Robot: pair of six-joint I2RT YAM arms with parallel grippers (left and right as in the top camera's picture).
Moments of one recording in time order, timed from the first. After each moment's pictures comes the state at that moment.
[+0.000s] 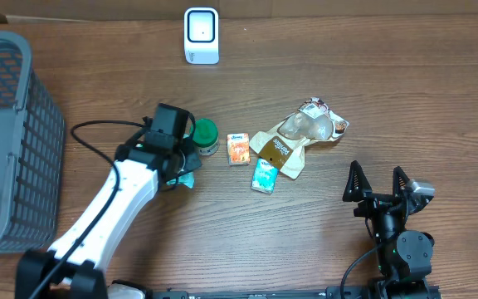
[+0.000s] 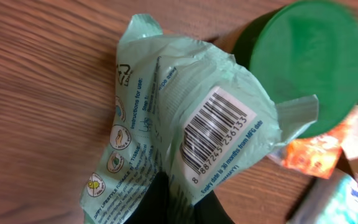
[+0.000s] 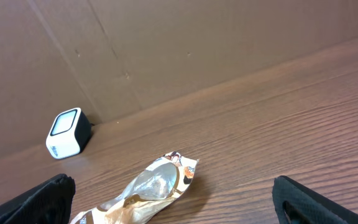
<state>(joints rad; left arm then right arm) -0.31 1.50 0.96 -0.66 -0.03 -0.69 0.11 0.07 0.02 -0.02 0.11 0.36</state>
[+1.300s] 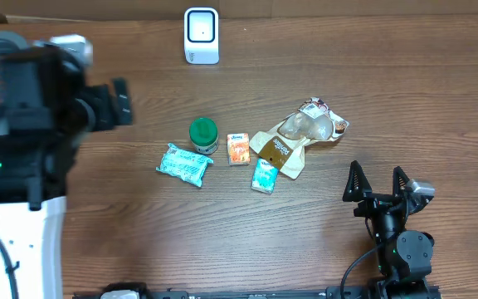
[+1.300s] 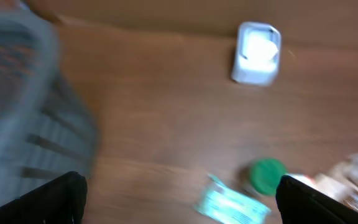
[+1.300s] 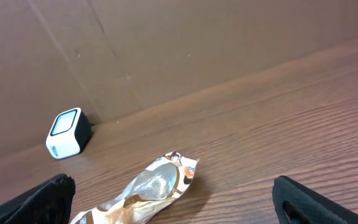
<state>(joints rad) 0.06 1.28 1.68 -1.10 -0.06 -0.06 0.11 0.07 0.02 -0.02 0.11 0.36</state>
